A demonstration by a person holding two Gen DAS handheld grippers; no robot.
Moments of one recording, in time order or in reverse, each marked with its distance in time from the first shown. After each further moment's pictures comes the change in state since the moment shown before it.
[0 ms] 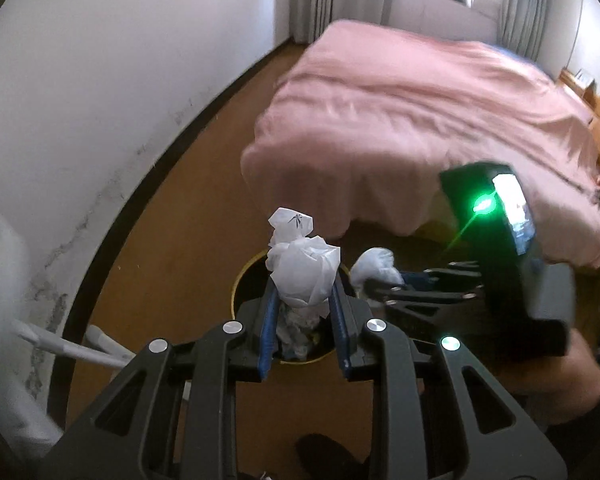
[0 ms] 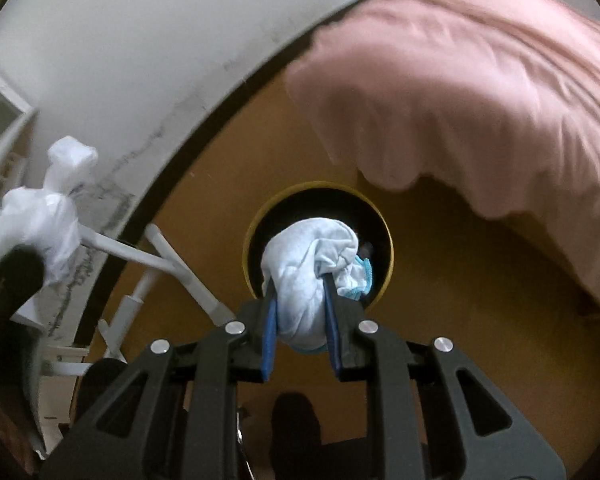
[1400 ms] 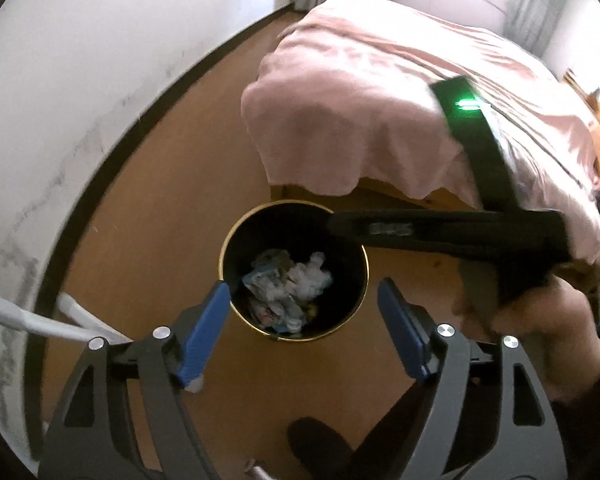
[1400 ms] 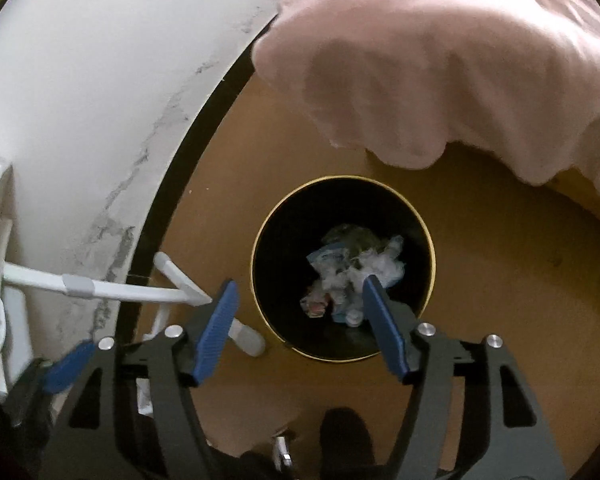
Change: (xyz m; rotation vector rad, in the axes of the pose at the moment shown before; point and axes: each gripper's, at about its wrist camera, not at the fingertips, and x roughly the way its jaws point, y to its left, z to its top) left arm 0.035 0.026 -0.033 -0.031 0.082 -0.063; right arm 0.062 0.003 0.037 0.148 0.006 0.046
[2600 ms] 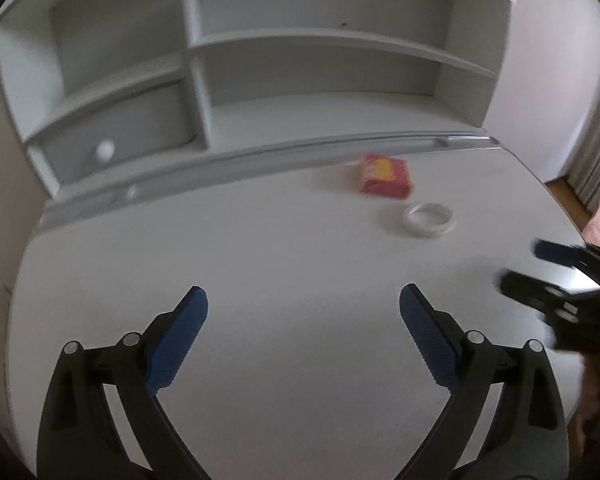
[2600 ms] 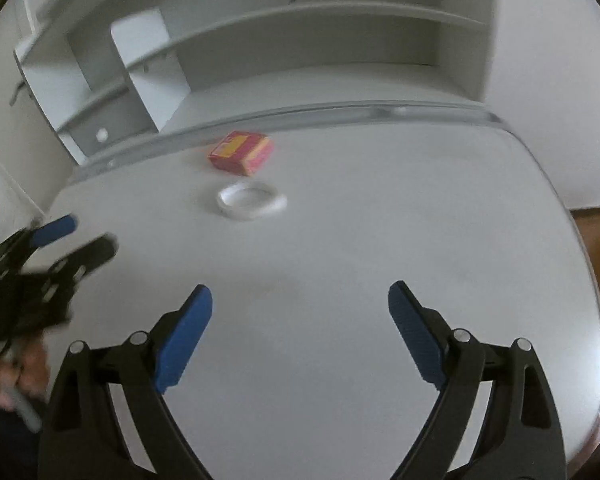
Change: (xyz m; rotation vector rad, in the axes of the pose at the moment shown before) left arm -0.400 0.318 -0.256 -0.842 -0.249 0.688; right arm -0.126 0.554 -0.185 -1.068 -0.040 0.271
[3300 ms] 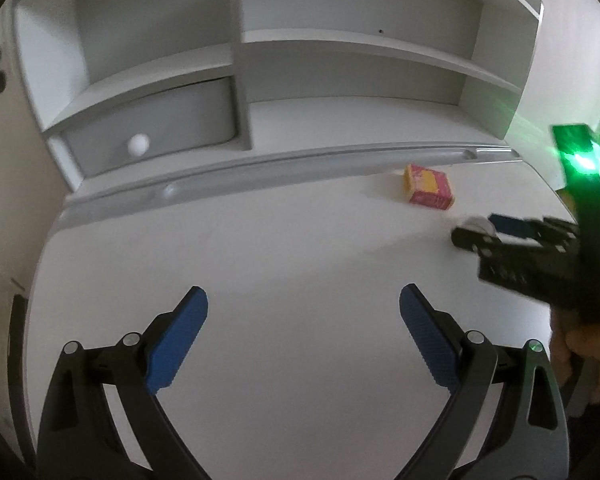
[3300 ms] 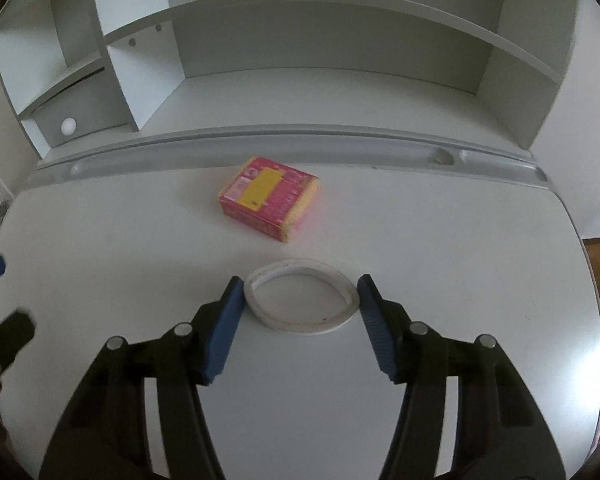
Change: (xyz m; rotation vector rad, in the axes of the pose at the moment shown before) left arm 0.004 0.035 0.023 -0.012 0.010 0.027; right arm 0.052 0.028 0.047 -0.034 0.005 -0.066
